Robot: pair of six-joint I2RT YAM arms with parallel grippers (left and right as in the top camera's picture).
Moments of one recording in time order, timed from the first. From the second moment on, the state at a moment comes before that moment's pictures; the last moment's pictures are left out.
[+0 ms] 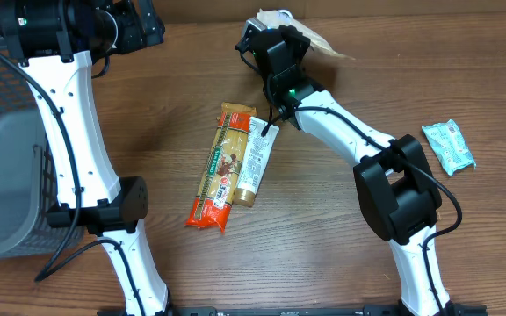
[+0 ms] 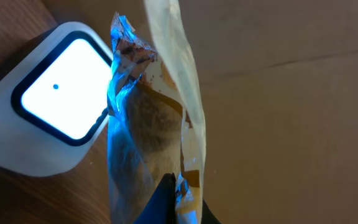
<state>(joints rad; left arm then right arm) 0.07 2.21 2.94 -1.69 0.14 -0.23 0.56 2.27 1.81 0.04 0.73 -0.93</state>
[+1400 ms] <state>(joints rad) 0.07 2.21 2.94 -1.69 0.14 -0.23 -0.63 1.58 1.07 -0.46 -0.60 0.41</state>
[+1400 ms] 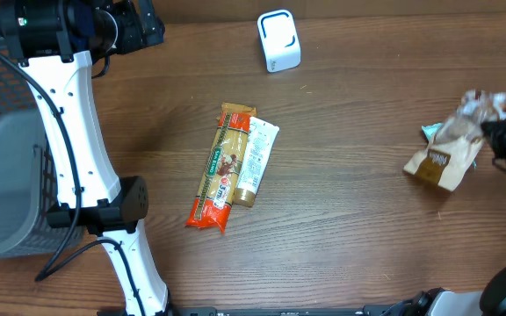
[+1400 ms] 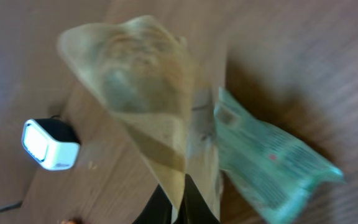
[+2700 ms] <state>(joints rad) 0.07 2.21 2.94 -1.69 0.14 -0.23 0.10 1.70 1.37 -0.67 -0.60 0.43</state>
